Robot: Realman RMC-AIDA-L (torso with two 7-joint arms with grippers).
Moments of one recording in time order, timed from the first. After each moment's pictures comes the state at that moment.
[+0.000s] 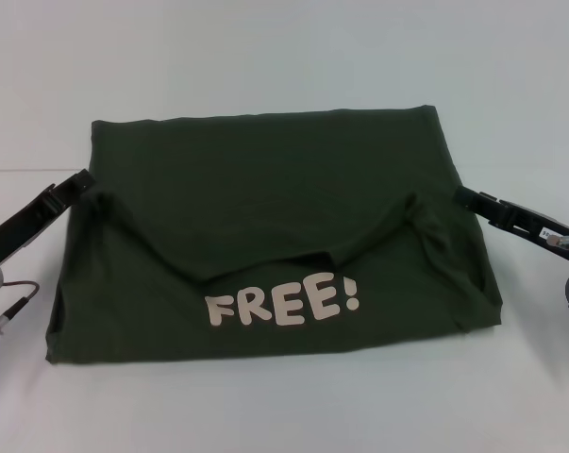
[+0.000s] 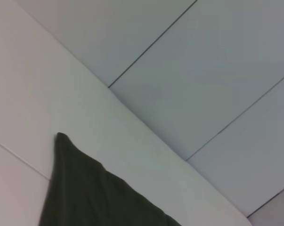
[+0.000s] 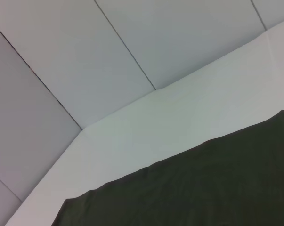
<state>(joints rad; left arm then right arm) -0.65 -2.14 0.06 0.47 1.94 1.02 -1.74 0.62 2.10 -0.43 -0.41 -1.81 -1.00 1.61</state>
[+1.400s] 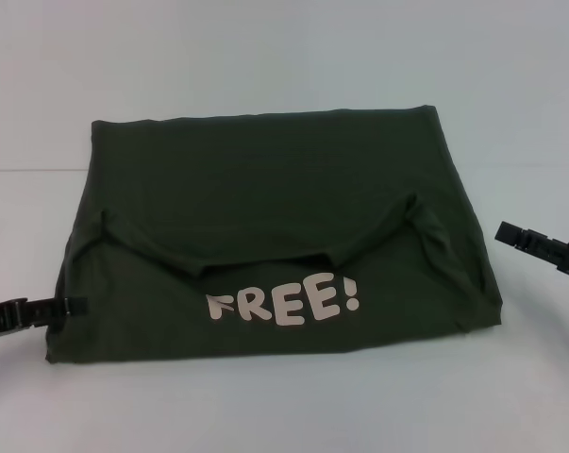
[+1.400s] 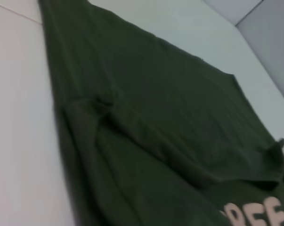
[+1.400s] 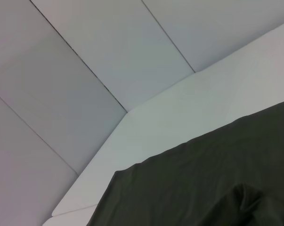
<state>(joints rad) -0.55 -2.01 0.24 0.73 2.46 1.48 -2.07 0.46 2.00 -0.50 -0.47 -1.81 -1.33 1.70</state>
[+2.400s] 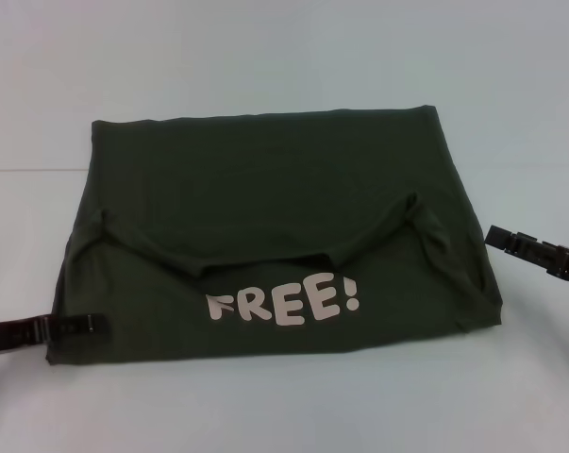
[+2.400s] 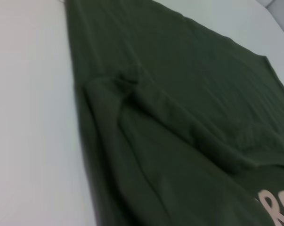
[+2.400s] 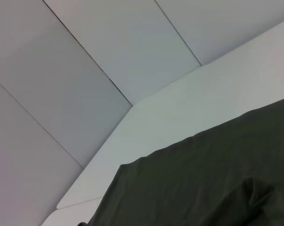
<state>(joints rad) -0.56 -2.03 0.32 0.65 2.46 1.31 -2.05 0.47 2.01 -0.52 -0.47 -1.81 -1.33 1.70</state>
